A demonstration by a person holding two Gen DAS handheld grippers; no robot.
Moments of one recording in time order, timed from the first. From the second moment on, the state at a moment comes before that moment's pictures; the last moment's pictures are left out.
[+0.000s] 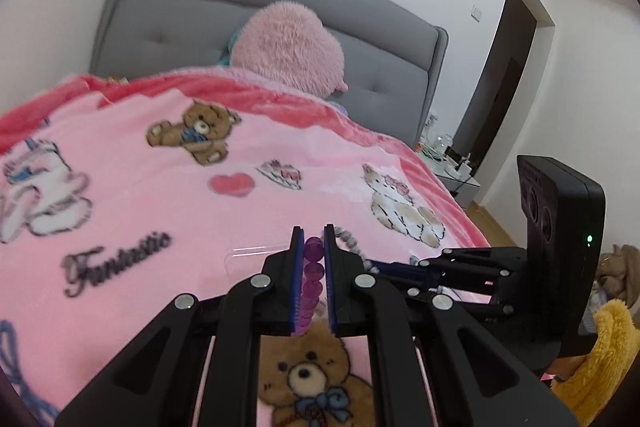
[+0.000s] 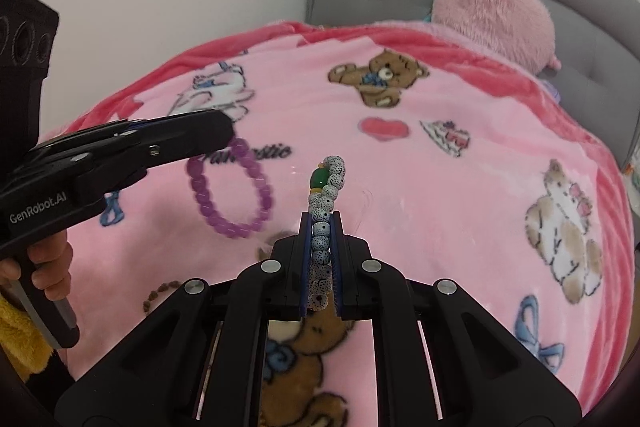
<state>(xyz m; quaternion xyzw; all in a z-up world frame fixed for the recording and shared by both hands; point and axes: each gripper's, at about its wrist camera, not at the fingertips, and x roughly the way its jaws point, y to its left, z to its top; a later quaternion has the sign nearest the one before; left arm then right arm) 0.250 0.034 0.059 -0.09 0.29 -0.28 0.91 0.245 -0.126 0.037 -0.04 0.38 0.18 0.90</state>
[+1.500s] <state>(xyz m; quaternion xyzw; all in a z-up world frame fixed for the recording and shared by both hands) 0.111 0.080 -0.017 0.01 0.40 -0.25 0.88 0.128 -0.143 -0.018 -0.03 0.45 0.24 0.86</state>
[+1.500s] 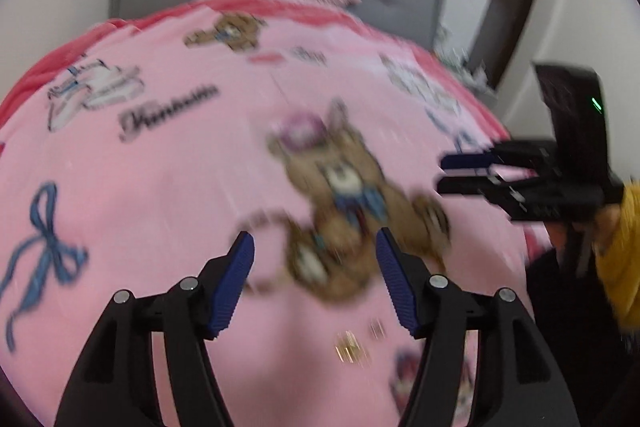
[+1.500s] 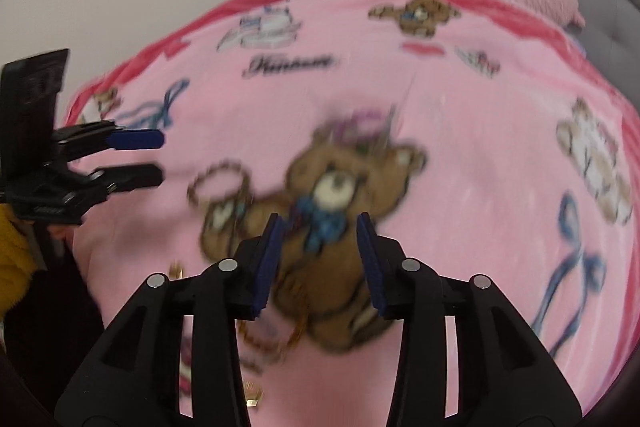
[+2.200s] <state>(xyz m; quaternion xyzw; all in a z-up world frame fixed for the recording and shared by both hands) 0.092 0.052 -0.080 0.09 0.52 -0.27 0.81 0.117 -0.126 -0.075 -0.06 0.52 0.20 0.83</state>
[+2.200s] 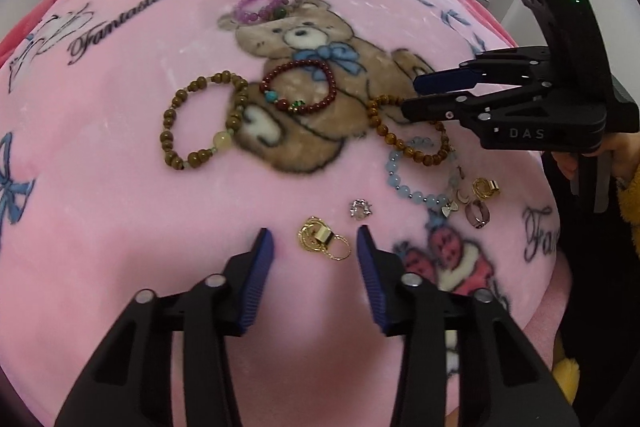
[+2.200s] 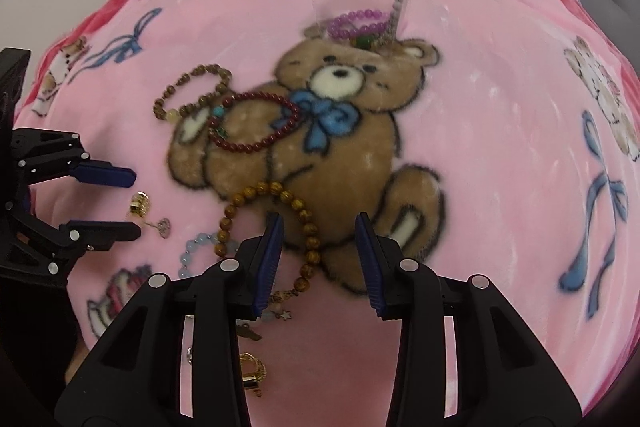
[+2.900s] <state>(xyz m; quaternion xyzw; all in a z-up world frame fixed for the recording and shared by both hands) 0.090 0.049 -0.075 0.09 0.51 -0.29 0.81 0.110 -0.120 -0.072 -0.07 0.50 0.20 0.84</state>
